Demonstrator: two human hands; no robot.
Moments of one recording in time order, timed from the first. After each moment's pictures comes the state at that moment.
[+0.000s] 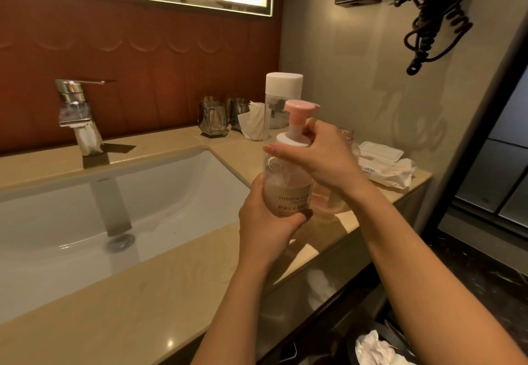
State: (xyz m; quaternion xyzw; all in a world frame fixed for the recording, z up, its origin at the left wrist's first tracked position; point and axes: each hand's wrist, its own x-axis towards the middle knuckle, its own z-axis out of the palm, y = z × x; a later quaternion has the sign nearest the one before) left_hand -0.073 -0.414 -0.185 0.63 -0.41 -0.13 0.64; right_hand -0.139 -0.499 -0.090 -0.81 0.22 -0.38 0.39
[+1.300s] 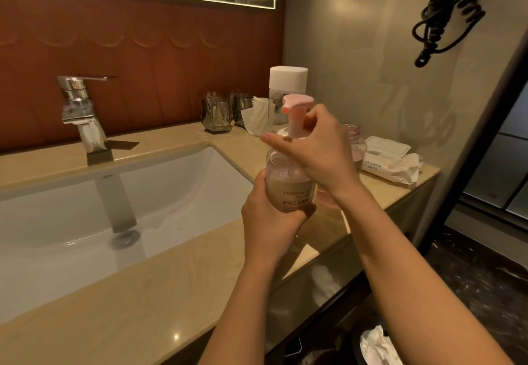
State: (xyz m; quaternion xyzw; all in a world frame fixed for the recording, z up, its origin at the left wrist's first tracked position) left_hand -0.075 -0.417 -0.188 0.63 -0.40 -0.09 0.66; right_hand -0.121 -0.497 -0.098 -0.81 0.29 -0.44 0.26
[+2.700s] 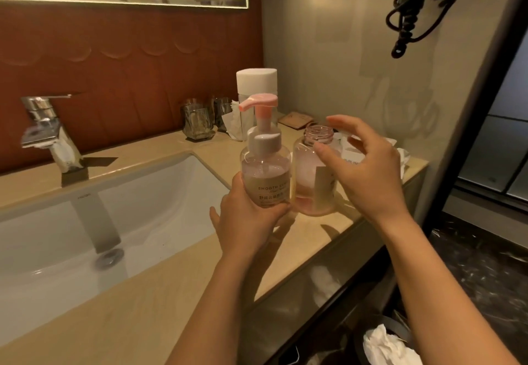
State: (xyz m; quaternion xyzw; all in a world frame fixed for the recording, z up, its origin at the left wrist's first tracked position) left_hand -0.058 -0.447 -0.185 0.77 -0.38 -0.03 0.50; right_hand -0.197 -0.534 -0.119 -0.77 0.25 -0.53 0.26
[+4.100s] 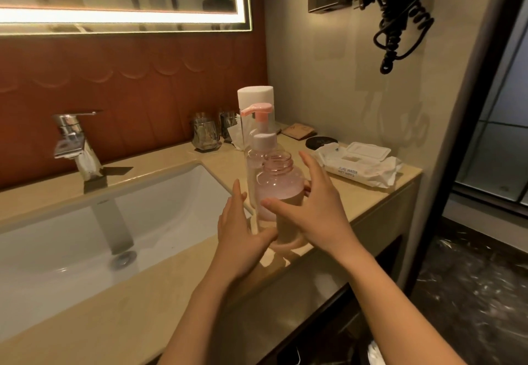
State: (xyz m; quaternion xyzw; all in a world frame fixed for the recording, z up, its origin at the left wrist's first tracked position) left_hand -0.076 -0.407 -0.176 0.74 -0.43 -0.15 0.49; right_hand -0.184 -0.496 -0.142 -0.80 0.27 -0.39 0.37
